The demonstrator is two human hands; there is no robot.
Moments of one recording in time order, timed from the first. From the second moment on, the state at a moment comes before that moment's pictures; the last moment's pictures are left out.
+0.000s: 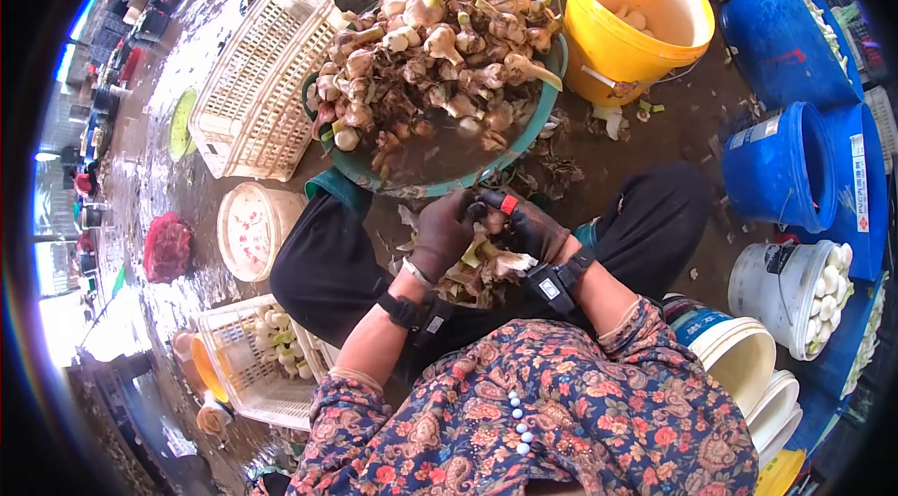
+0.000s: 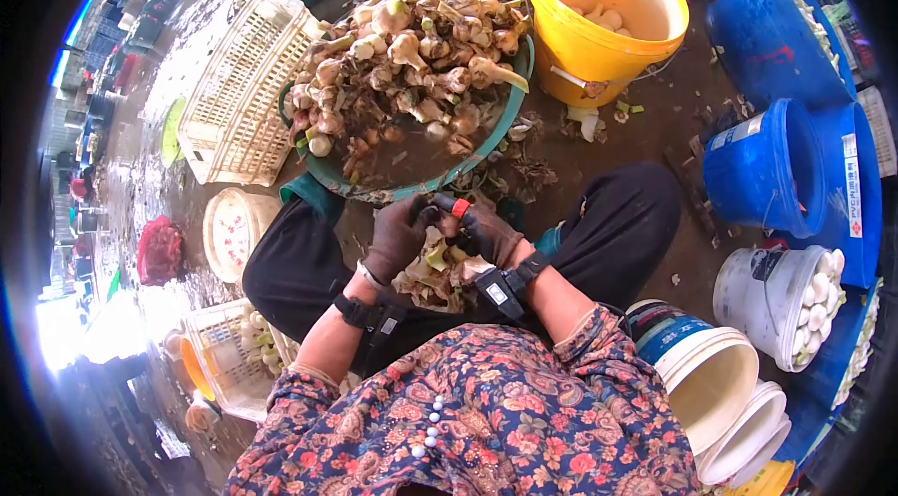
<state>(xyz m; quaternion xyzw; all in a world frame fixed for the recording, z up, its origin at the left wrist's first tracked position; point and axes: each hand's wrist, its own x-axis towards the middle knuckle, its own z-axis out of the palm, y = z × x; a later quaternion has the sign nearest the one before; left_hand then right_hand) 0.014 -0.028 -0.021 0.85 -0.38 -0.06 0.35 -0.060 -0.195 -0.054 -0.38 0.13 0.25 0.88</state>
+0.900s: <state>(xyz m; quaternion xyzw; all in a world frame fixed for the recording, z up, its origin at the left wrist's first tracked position) 0.001 -0.025 -0.025 0.80 -0.09 -0.21 0.55 -0.056 -0.186 -0.021 -0.62 0.12 0.19 0.76</state>
